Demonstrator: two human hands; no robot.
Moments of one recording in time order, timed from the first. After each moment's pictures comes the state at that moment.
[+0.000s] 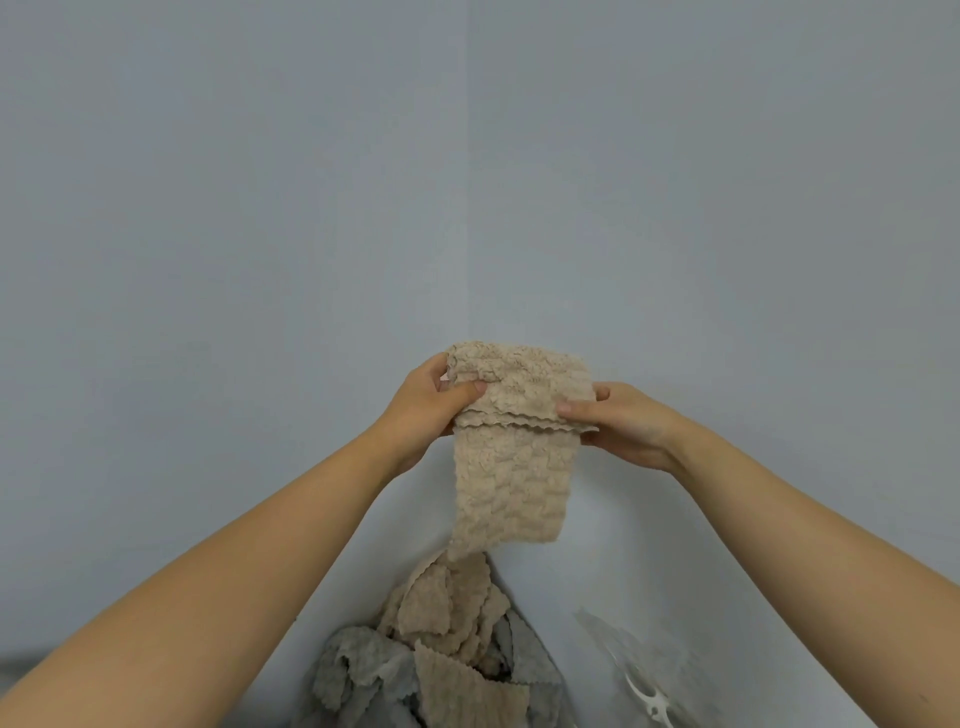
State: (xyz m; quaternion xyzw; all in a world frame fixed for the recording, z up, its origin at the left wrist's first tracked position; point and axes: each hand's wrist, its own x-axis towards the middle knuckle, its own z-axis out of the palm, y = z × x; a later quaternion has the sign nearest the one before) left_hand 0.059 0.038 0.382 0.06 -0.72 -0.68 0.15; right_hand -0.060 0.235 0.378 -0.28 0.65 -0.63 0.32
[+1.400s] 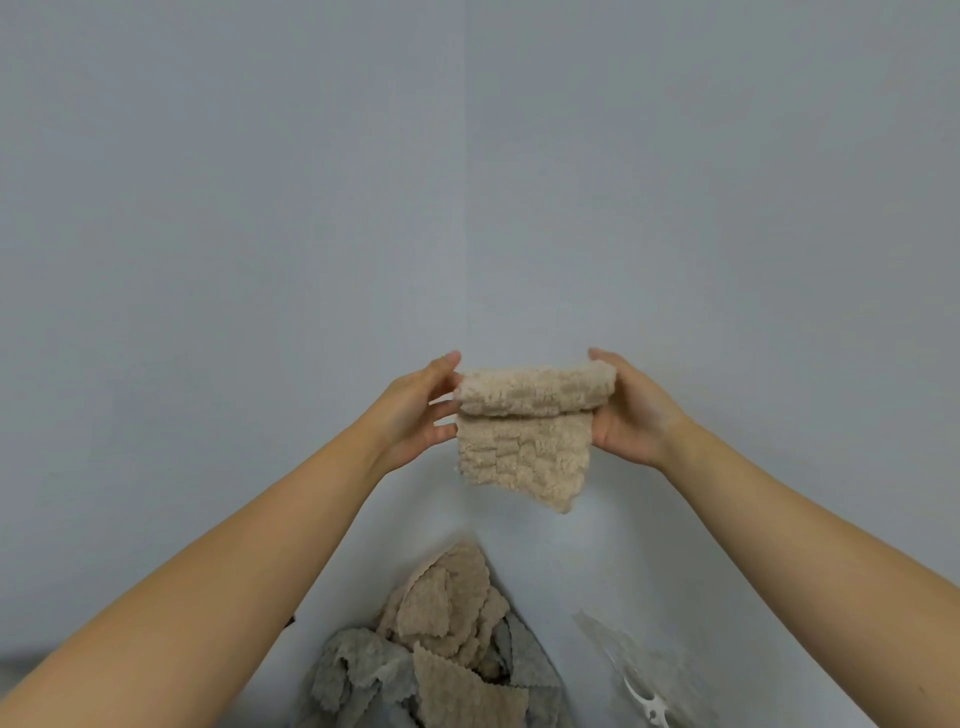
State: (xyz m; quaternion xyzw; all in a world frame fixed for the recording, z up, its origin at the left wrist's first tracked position) left_hand 0.066 0.032 0.388 0.11 -0.58 -0.80 0.10; right_hand -0.054 0.239 0.389 -0.20 0.46 -0.77 0.40
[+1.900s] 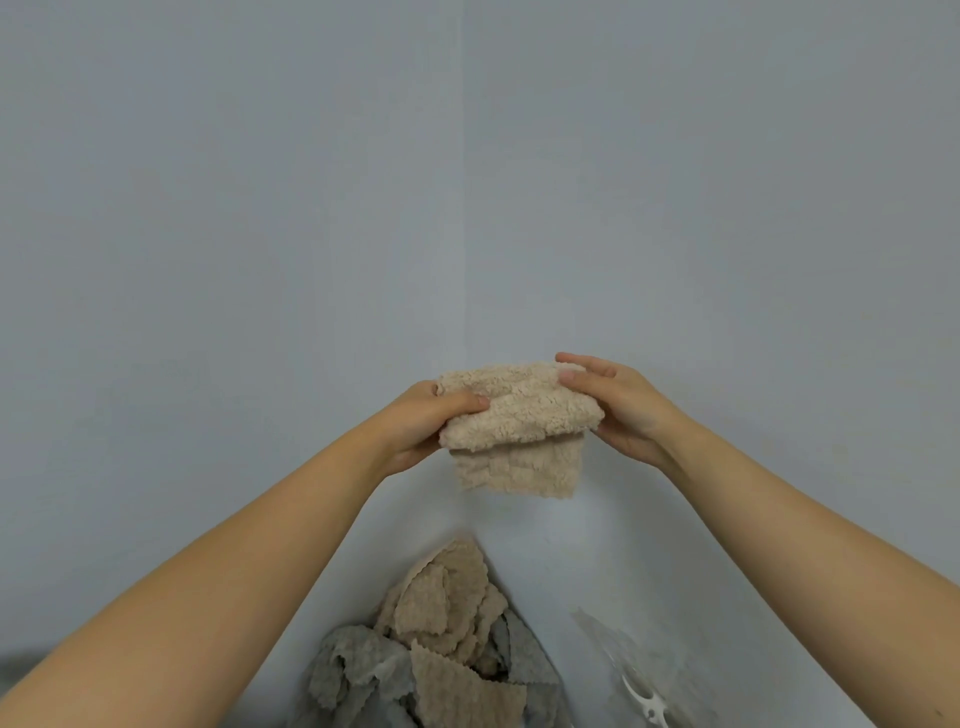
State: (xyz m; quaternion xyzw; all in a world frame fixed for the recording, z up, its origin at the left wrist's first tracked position) left_hand 0.064 0.040 0.385 0.10 -0.67 -0.73 0.03; right_hand -0.054 0.234 0.390 -0.23 0.58 -0.73 0.29
